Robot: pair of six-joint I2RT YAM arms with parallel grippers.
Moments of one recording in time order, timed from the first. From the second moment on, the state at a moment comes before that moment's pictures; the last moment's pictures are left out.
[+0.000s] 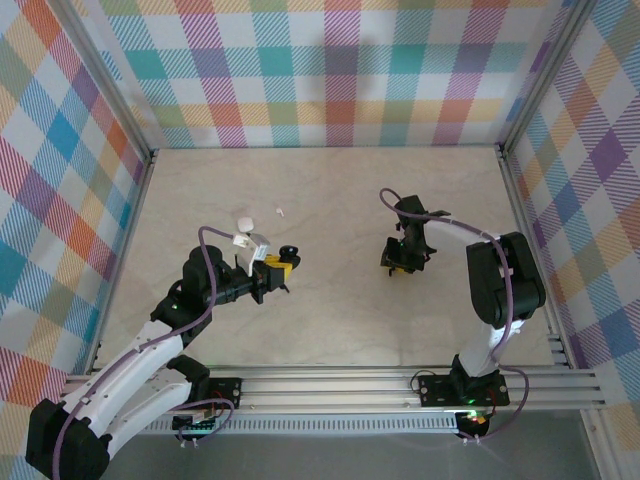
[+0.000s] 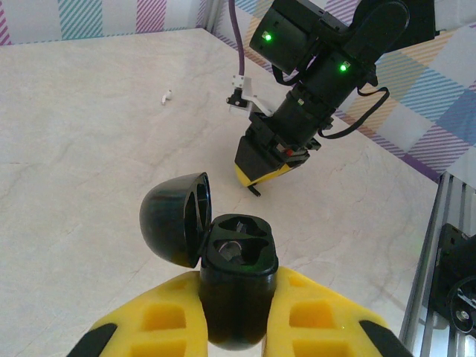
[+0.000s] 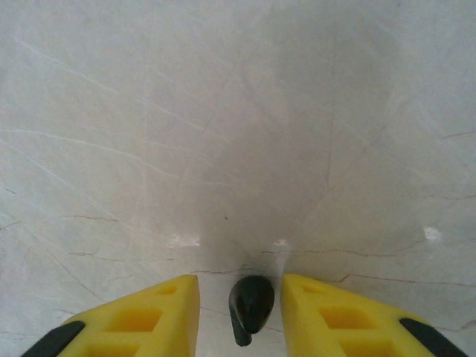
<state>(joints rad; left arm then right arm) -0.49 0.79 0.50 -0.03 0.48 -0.15 0.32 1.77 1.06 -0.65 -0.19 0.51</state>
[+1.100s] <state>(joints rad) -0.49 0.76 0.51 -0.06 0.49 -0.15 0.32 1.69 1.06 -0.65 -0.18 0.49</state>
